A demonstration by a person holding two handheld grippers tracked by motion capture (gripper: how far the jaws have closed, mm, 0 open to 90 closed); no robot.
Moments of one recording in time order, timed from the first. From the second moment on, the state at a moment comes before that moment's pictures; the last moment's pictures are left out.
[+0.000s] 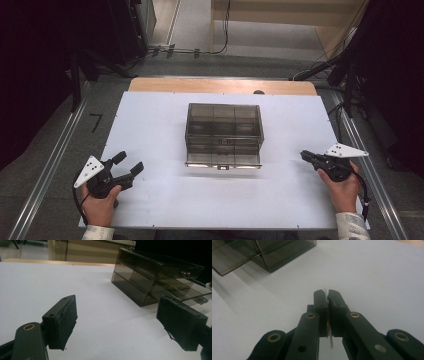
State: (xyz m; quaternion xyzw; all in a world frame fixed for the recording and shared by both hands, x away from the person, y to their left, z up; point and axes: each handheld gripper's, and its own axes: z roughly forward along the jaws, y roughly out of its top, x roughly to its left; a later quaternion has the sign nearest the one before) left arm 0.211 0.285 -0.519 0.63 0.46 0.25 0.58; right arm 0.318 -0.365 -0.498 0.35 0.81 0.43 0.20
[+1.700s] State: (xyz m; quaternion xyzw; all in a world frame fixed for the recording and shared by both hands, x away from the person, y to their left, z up) left arm 0.211 0.285 -0.519 0.63 0.45 0.25 0.58; right arm 0.311 -0.238 -0.474 0.22 0.82 0.50 0.14
